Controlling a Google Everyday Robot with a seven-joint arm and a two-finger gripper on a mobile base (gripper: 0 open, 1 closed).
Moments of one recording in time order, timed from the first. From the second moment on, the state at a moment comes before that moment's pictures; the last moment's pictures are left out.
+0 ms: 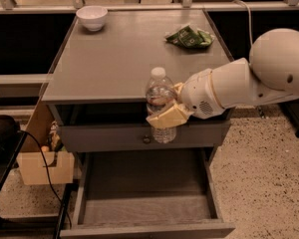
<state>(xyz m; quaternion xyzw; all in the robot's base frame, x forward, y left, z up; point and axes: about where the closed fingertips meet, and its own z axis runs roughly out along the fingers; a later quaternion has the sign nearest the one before) 0.492 -0.021 0.864 -0.55 0.71 0.26 0.36</state>
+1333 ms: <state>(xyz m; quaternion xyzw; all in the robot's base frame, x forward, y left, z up) 0.567 -0.004 0.931 -0.53 0.71 0.21 0.42</state>
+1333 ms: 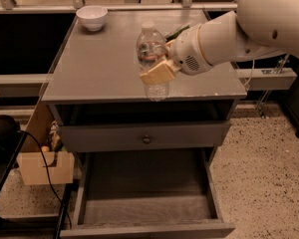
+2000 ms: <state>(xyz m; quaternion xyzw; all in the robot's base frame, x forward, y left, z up) 0.605 0.007 0.922 -0.50 0.71 0.26 0.43</state>
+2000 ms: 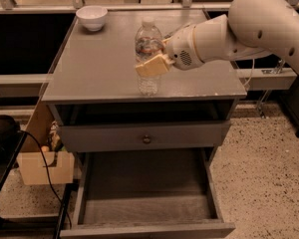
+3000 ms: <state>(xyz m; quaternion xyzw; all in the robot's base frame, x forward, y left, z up) 0.639 0.016 0.903 -0.48 0.72 0.26 0.43</state>
